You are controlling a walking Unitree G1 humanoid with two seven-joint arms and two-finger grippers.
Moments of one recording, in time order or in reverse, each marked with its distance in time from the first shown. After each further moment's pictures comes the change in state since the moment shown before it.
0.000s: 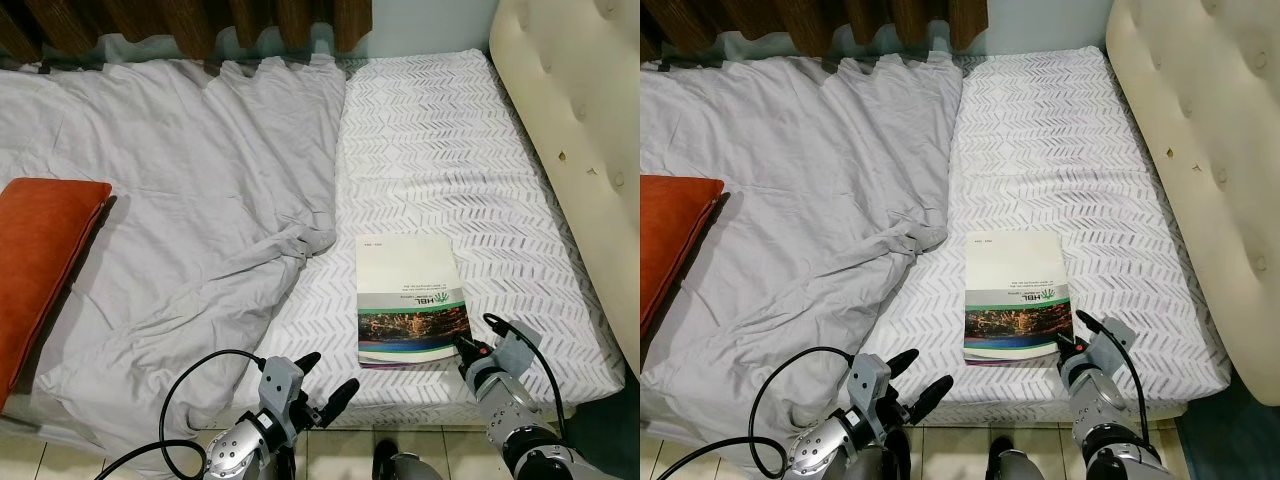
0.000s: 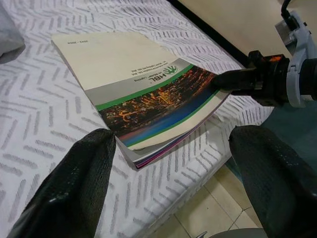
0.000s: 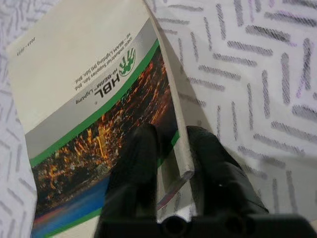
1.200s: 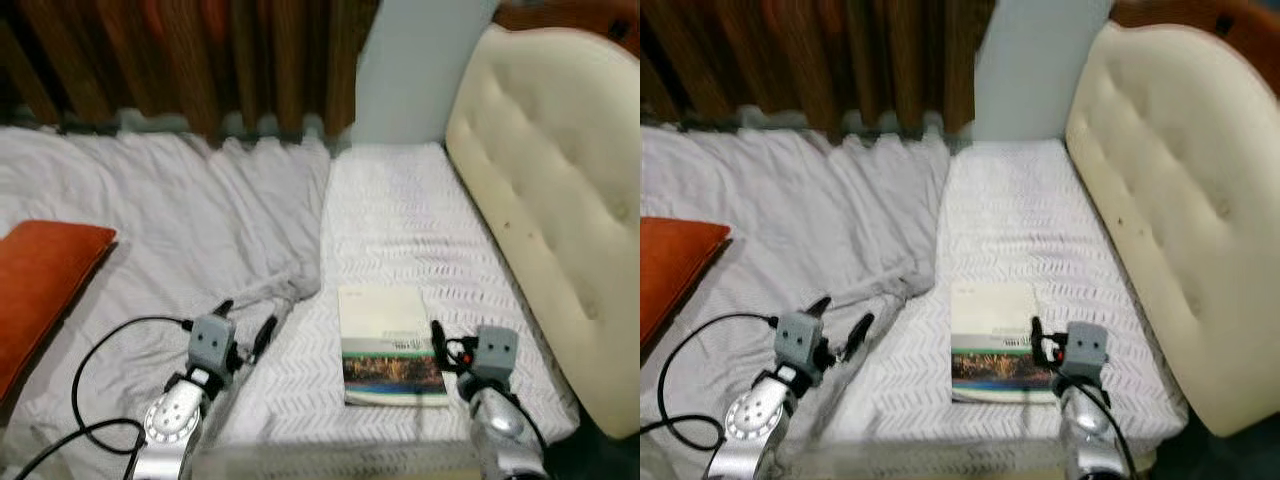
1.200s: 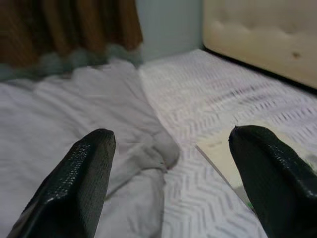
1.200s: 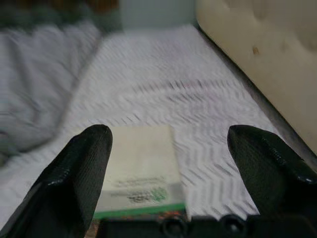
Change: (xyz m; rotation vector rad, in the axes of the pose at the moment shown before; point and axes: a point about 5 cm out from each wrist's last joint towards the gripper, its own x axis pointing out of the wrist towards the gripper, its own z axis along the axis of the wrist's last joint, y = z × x) left arm -0.032 0.077 0.064 0.261 -0.052 0.457; right arm -0.029 0.021 -0.013 -0.440 -0.296 0.104
